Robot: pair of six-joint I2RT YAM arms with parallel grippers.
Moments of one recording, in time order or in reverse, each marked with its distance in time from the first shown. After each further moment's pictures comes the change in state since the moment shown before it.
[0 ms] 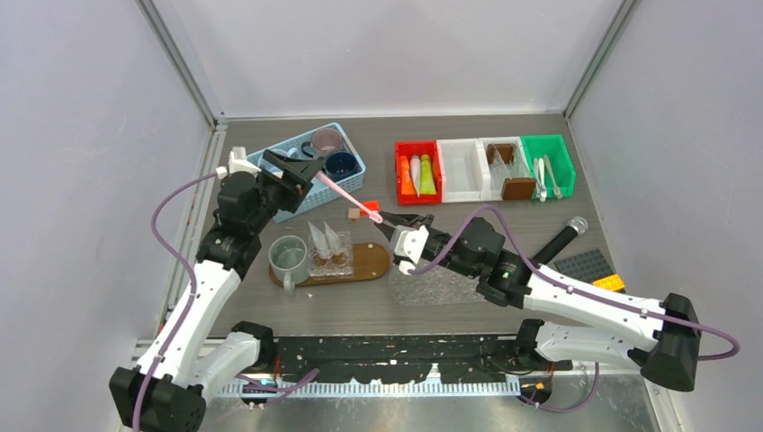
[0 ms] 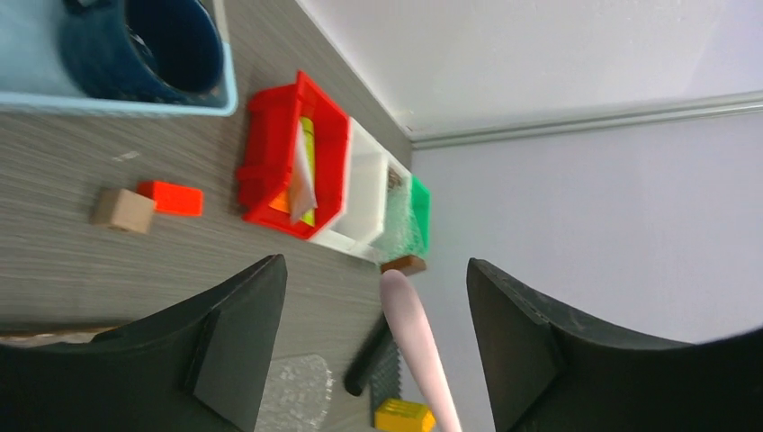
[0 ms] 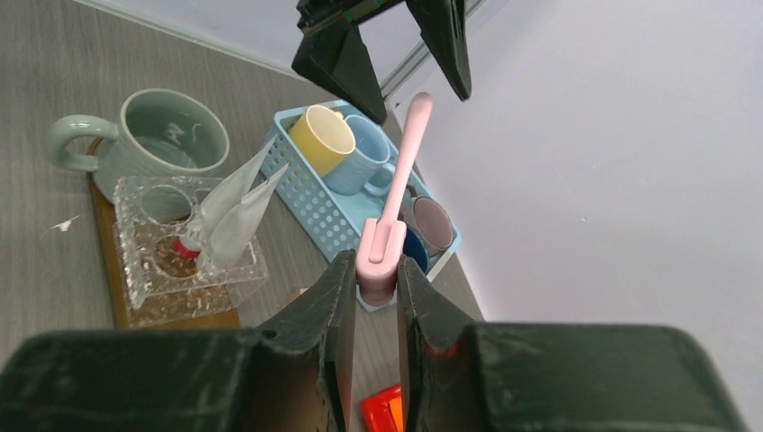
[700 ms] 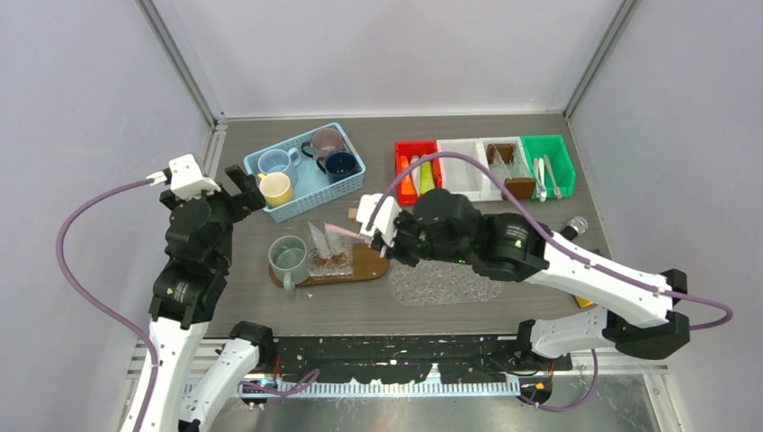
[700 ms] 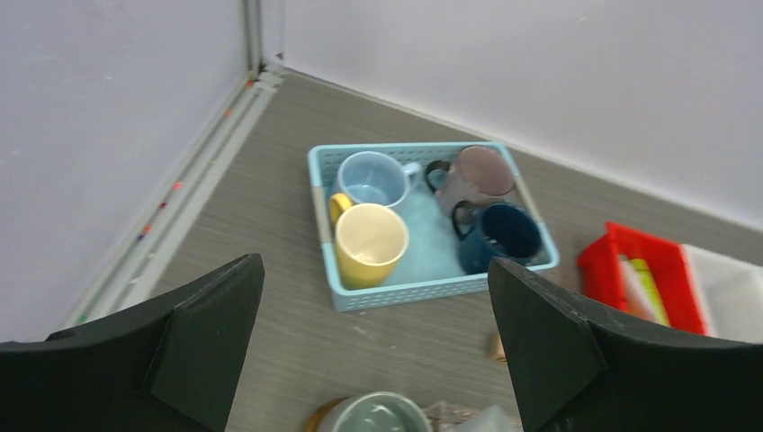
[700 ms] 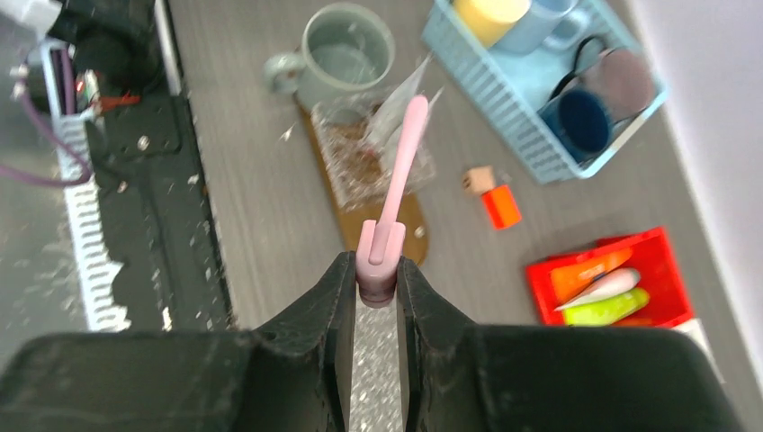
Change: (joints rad) left arm 0.007 -0.278 0.197 -0.385 -0.572 0.912; right arm 0.153 0.200 0.750 -1.033 0.122 0.438
